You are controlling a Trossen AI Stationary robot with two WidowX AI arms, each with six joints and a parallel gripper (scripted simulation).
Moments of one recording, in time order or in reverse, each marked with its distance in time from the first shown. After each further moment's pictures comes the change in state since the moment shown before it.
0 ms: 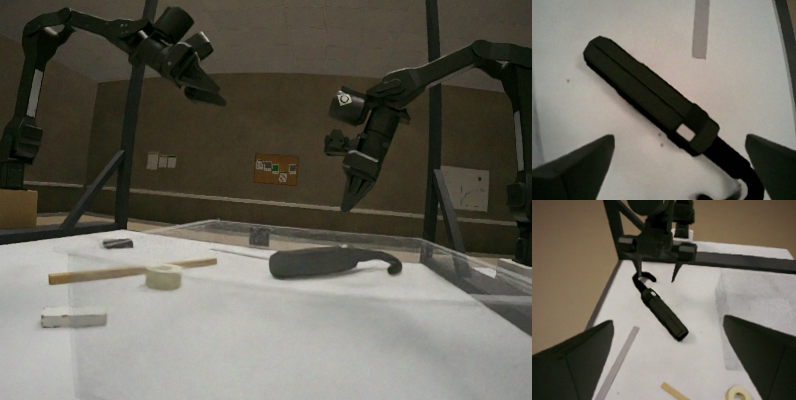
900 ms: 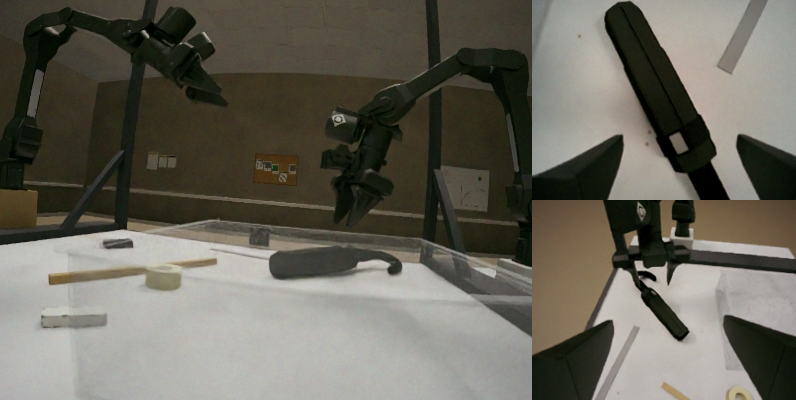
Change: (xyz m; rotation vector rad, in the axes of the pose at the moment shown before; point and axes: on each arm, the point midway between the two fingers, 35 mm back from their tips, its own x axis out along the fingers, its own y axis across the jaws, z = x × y) left arm 0.027 -0.010 -0.004 -0.384 0.006 0.136; right arm 0.003 0.001 0.001 -0.001 0.009 0.001
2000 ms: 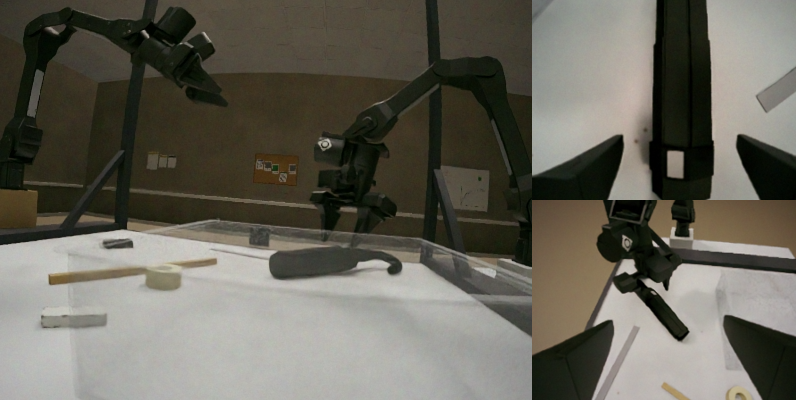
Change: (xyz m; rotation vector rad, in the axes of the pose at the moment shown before) left arm 0.038 -0.003 -0.006 -0.449 0.002 0.167; right arm 0.000 0.000 0.000 0.000 0.000 0.000
